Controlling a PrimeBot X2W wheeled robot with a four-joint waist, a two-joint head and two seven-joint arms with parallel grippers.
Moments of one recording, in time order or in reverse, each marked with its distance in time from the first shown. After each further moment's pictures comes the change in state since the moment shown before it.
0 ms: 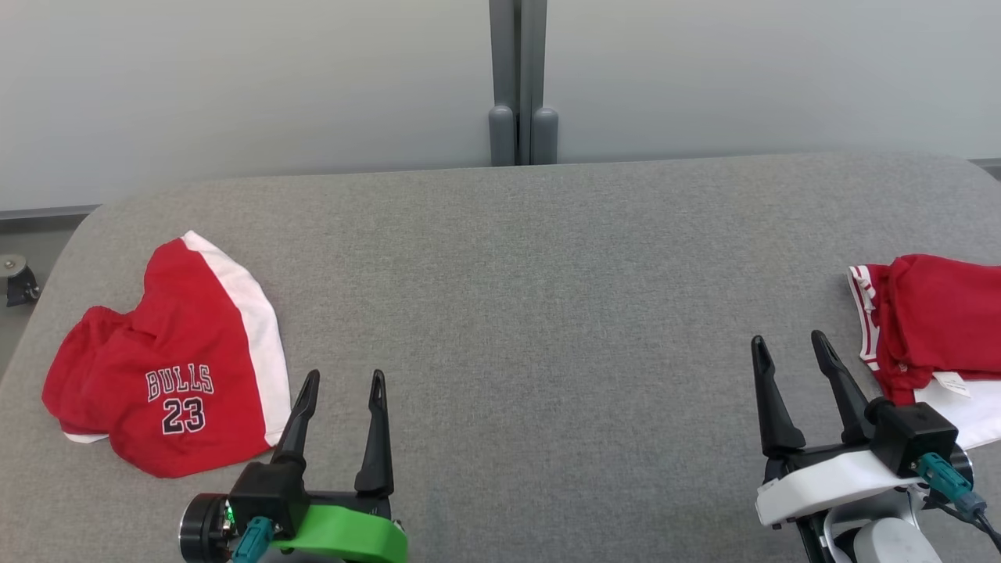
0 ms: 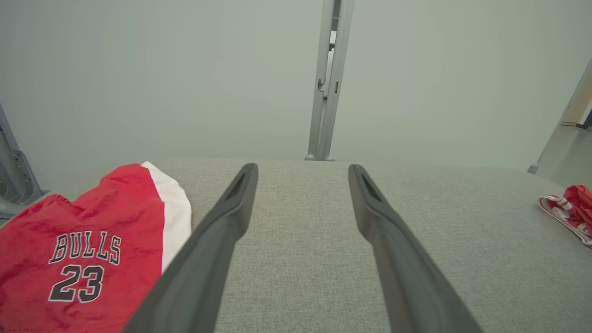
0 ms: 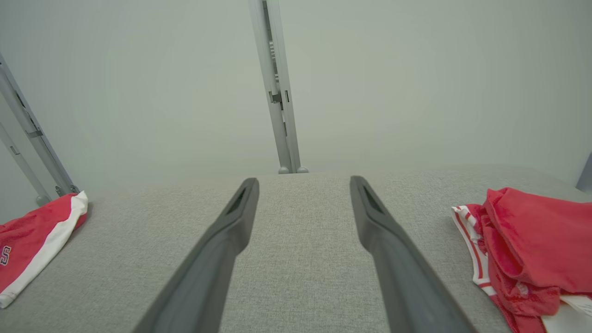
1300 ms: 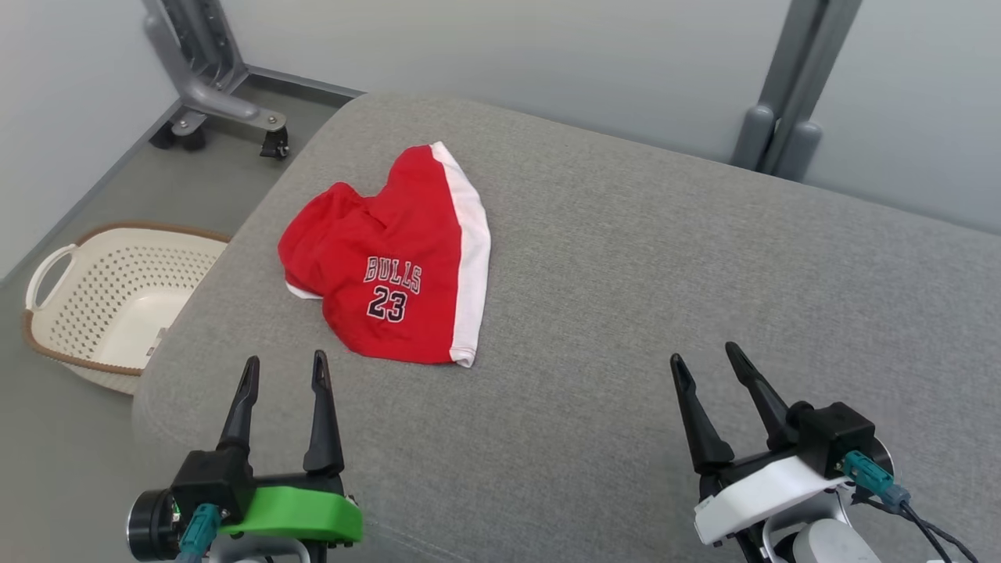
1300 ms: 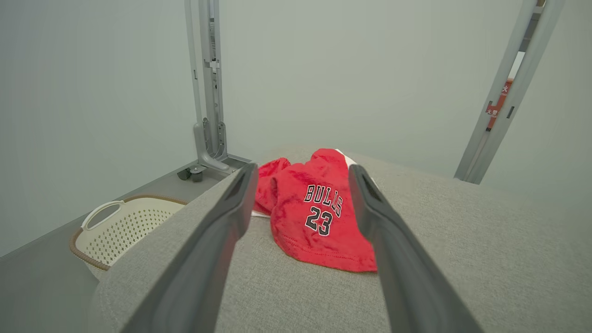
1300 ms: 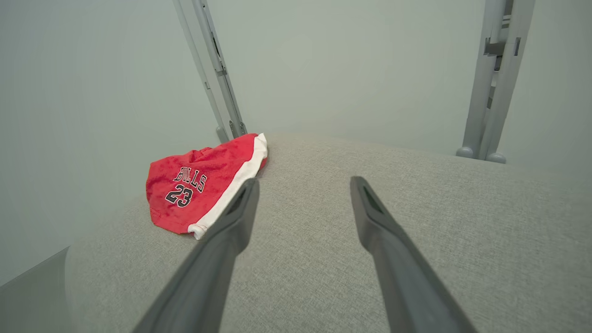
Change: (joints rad) left arm -0.021 0.000 0.110 0.002 0.002 -0.003 0.000; right arm -0.037 -0.002 0.170 0.057 0.045 0.000 0.000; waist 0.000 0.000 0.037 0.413
